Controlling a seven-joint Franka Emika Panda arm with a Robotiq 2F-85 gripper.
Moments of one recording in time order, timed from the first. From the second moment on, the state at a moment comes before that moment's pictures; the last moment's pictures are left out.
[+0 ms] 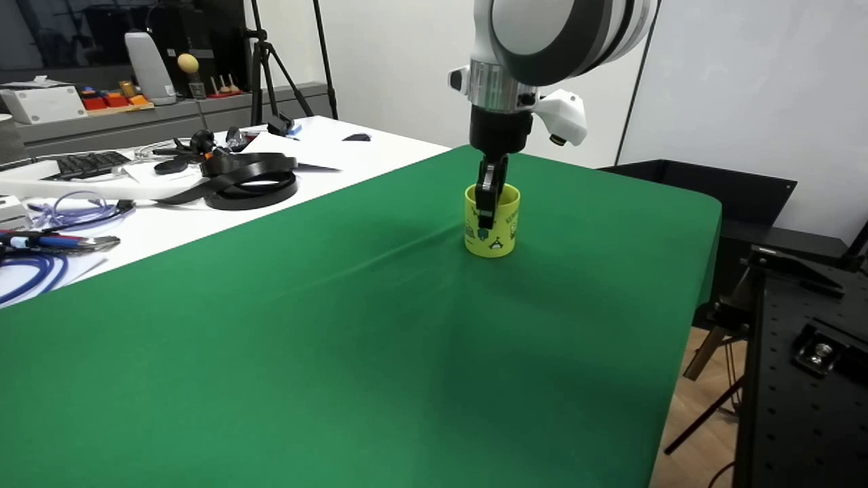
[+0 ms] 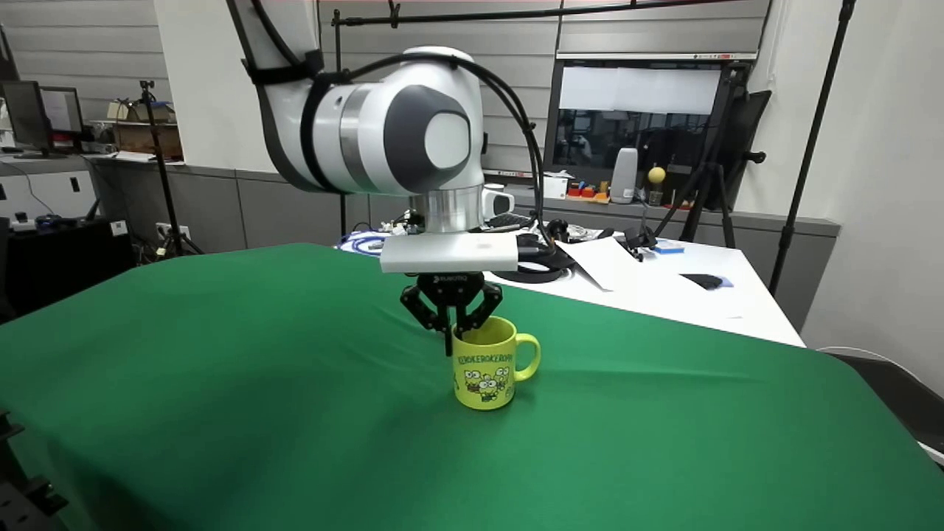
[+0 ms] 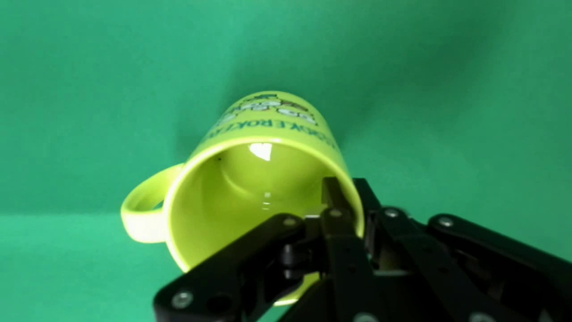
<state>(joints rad) -0.21 0.37 0.01 -2.40 -0.16 2.87 -0.46</state>
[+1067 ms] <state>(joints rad) -0.25 0.32 0.22 -2.36 0.00 2.65 -1.16</state>
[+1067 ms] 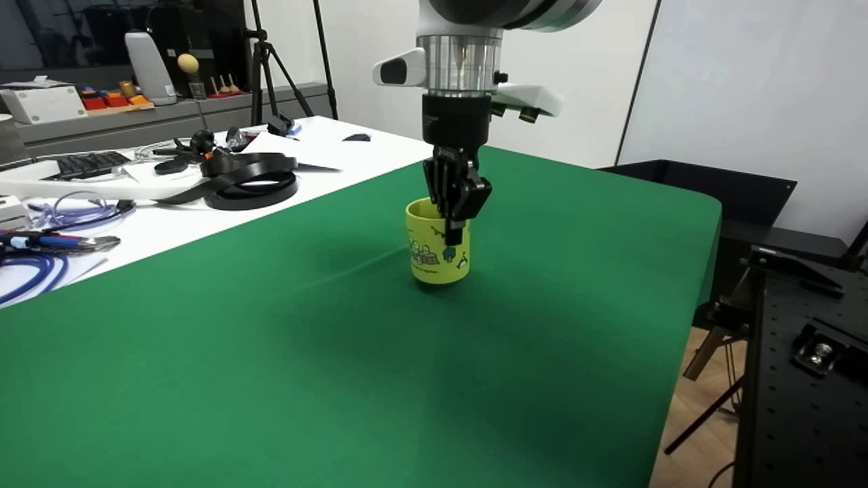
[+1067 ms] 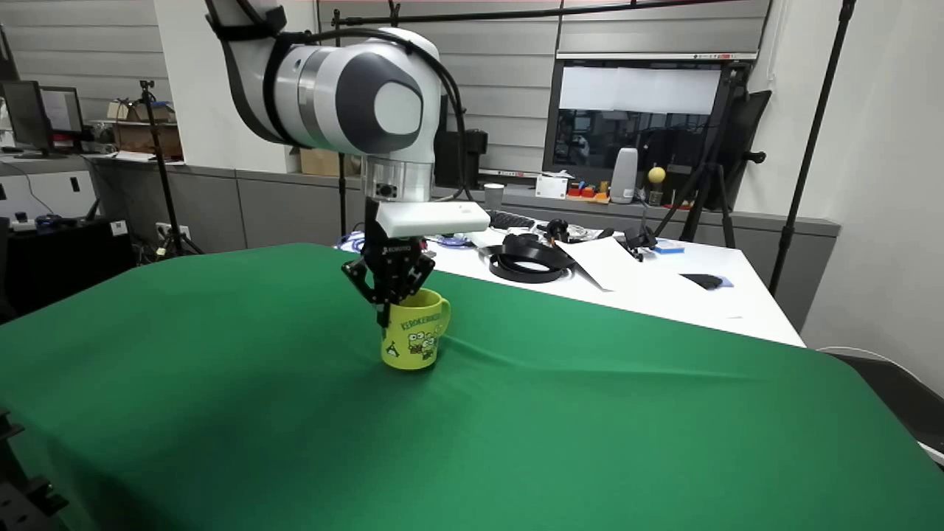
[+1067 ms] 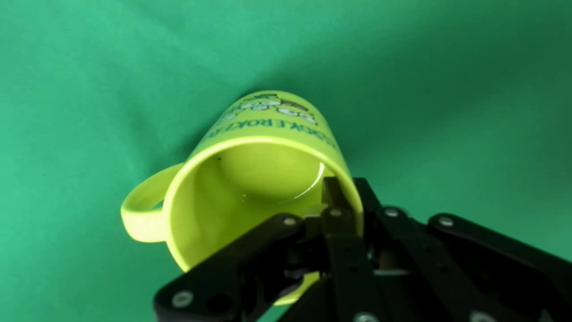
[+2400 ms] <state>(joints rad) -0.11 0.19 0.06 -2.37 -0.09 2.55 -1.29</state>
